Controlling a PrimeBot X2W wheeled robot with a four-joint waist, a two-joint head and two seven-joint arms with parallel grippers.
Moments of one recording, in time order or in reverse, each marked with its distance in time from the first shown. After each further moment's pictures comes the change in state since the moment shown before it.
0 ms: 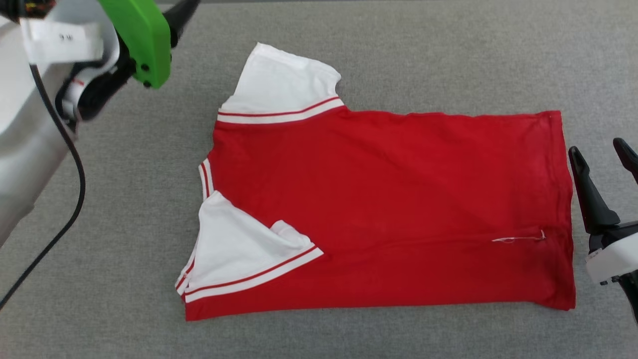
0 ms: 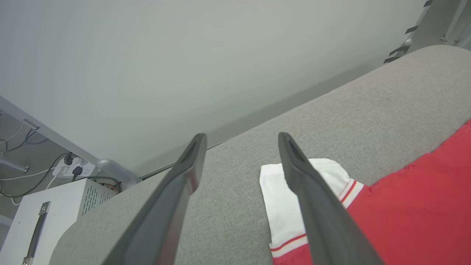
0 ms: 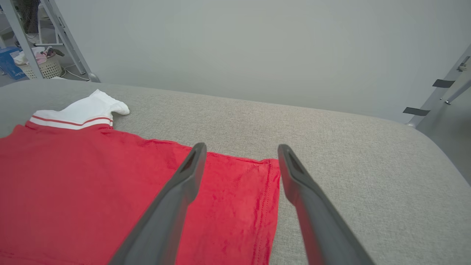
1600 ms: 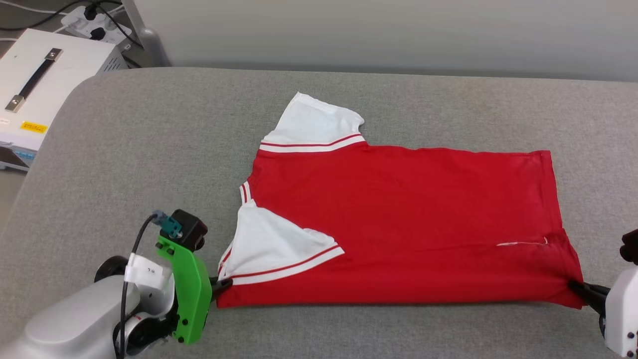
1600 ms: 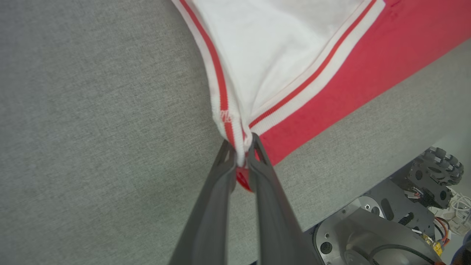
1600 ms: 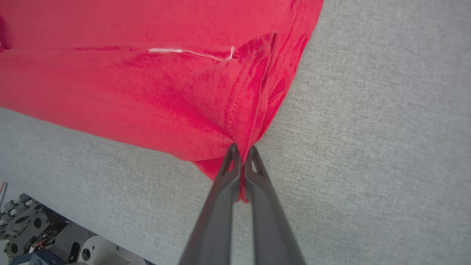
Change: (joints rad) left arm 0.586 0.119 -0.211 -0.206 -0.218 0.022 0.138; right arm 0.037 -0.331 0.280 0.266 0.434 0.000 0.478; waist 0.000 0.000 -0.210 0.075
